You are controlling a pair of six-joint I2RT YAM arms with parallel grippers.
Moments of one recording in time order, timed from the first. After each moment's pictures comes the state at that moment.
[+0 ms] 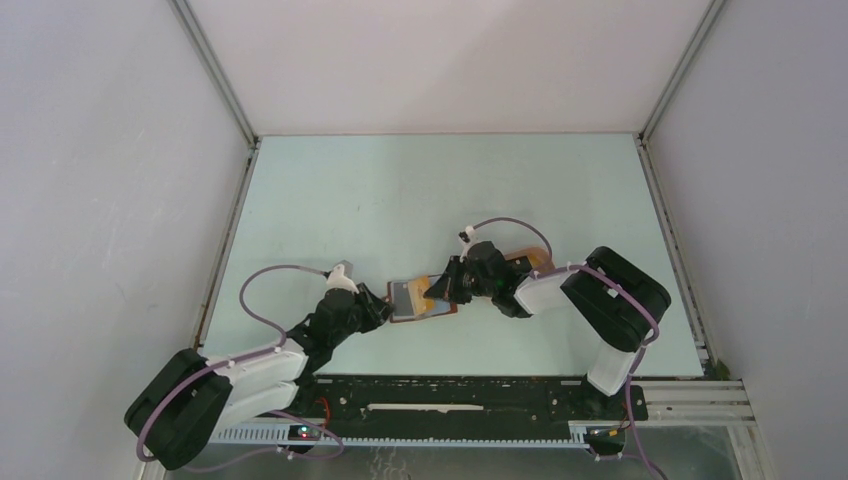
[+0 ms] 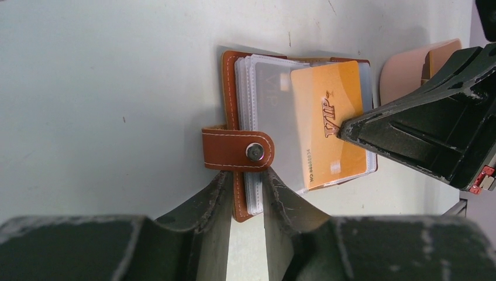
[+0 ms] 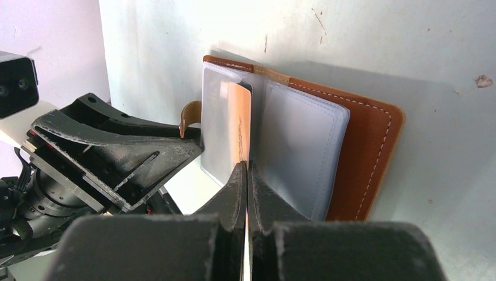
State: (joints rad) left arm -0.63 1.00 0.06 0.38 -0.07 -0.92; right arm 0.77 1.76 0.65 0.54 -0.30 0.96
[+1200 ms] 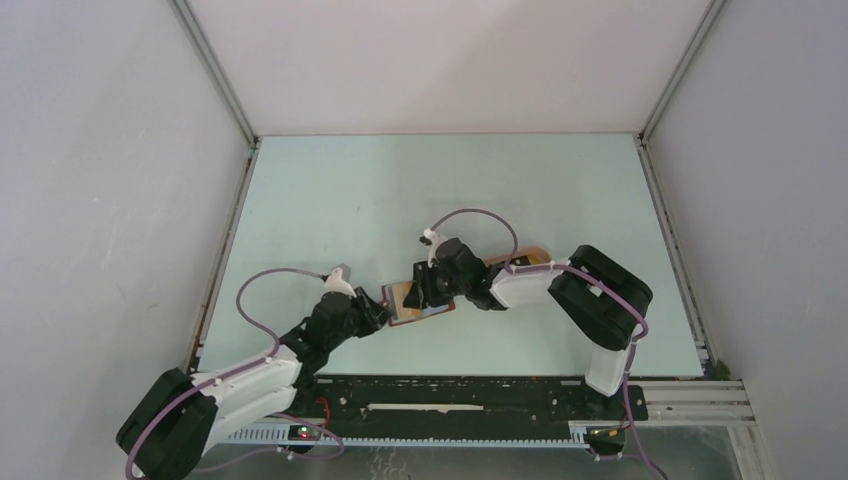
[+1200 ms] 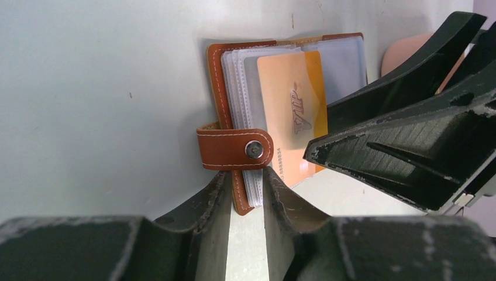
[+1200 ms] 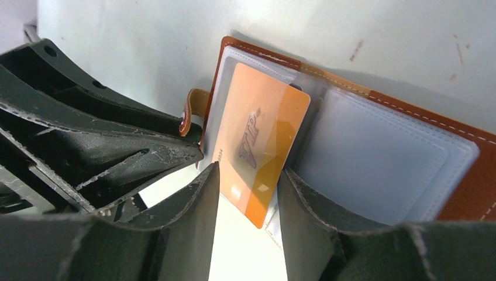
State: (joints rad) left arm -0.63 0.88 0.05 0.27 -0.05 -0.92; right arm 0.88 1.83 0.85 0.34 -0.31 0.69
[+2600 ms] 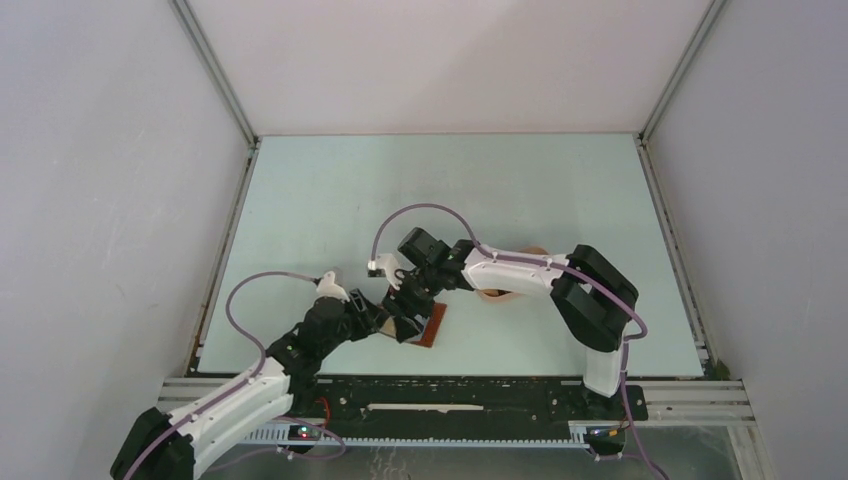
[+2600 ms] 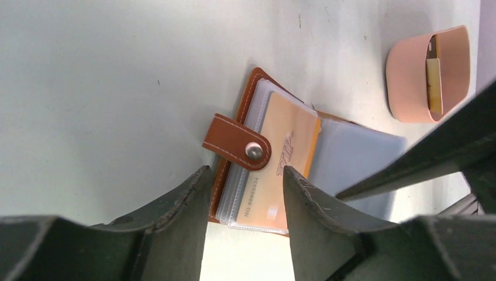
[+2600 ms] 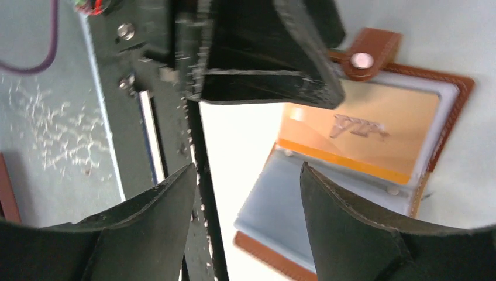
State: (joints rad) left arm -0.63 0.63 0.05 0.02 -0.10 -0.89; right arm 0.99 1.88 1.26 -0.38 -0.59 -0.01
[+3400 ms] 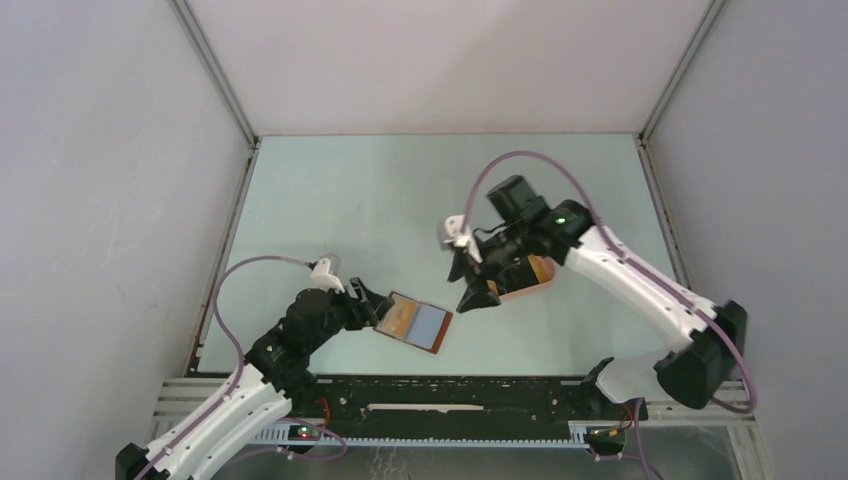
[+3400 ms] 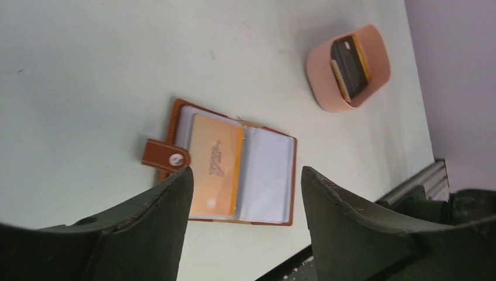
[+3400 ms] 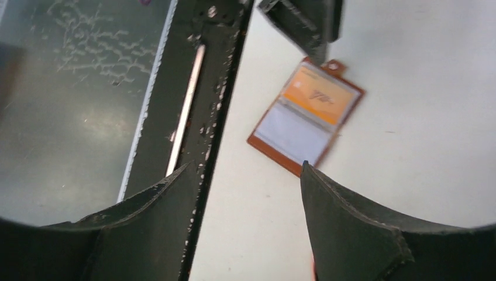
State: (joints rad) left arm -0.63 0.40 0.21 -0.25 -0.05 -0.77; right arm 0.76 1.41 1.35 -0.94 -0.88 -0.71
